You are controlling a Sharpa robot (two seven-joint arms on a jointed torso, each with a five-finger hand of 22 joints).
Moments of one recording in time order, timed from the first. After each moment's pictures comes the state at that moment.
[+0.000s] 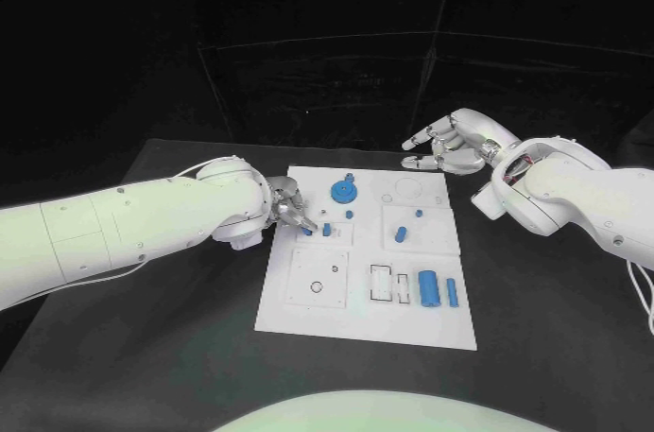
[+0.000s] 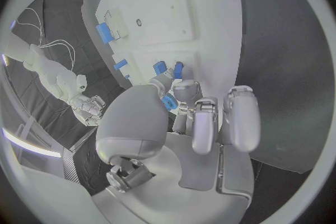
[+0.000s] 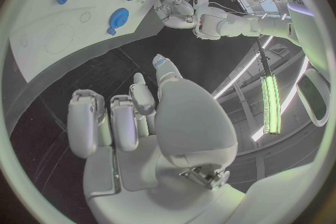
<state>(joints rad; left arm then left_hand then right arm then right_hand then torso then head) 1.28 -0.73 -0.11 1.45 -1.05 0.01 -0.56 1.19 -0.01 0.37 0.04 0.05 0.97 0.03 0.59 0.56 1.34 -0.05 1.04 0.92 1.47 -0.09 1.57 1.31 0.06 1.46 0.01 1.38 1.31 1.29 -0.82 -0.02 1.46 -0.96 -0.31 0.08 1.36 -0.05 -0.06 0.12 0.40 0.96 0.15 0.07 0.07 1.33 0.06 1.17 1.23 1.47 -0.01 1.47 1.31 0.05 1.46 0.09 1.45 1.31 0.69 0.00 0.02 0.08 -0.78</state>
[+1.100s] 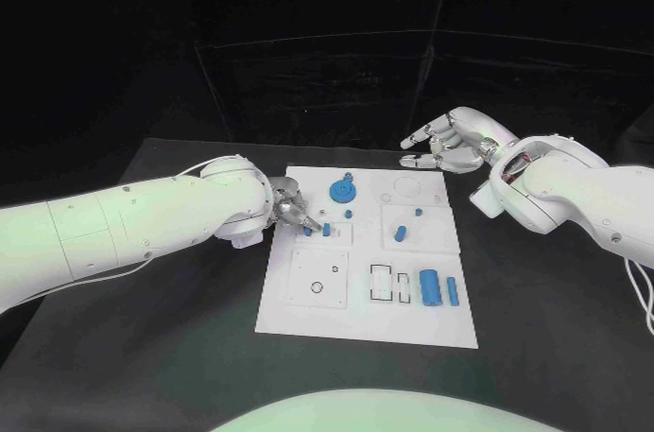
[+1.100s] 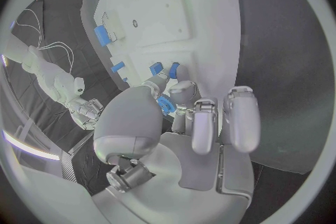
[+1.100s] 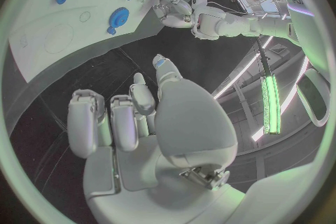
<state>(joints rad) 1.27 -0.70 -0.12 1.42 -1.05 0.04 -0.57 1.02 -0.07 0.35 0.06 0.05 1.02 0.01 0.62 0.57 1.36 -0.06 1.06 0.94 1.46 -0.10 1.57 1.31 0.06 1.46 0.01 1.39 1.31 1.29 -0.82 -0.02 1.46 -0.96 -0.31 0.08 1.36 -0.05 -0.06 0.12 0.40 0.96 0.15 0.07 0.07 1.33 0.06 1.17 1.23 1.47 -0.01 1.47 1.31 0.05 1.46 0.09 1.45 1.31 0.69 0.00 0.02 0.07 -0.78</state>
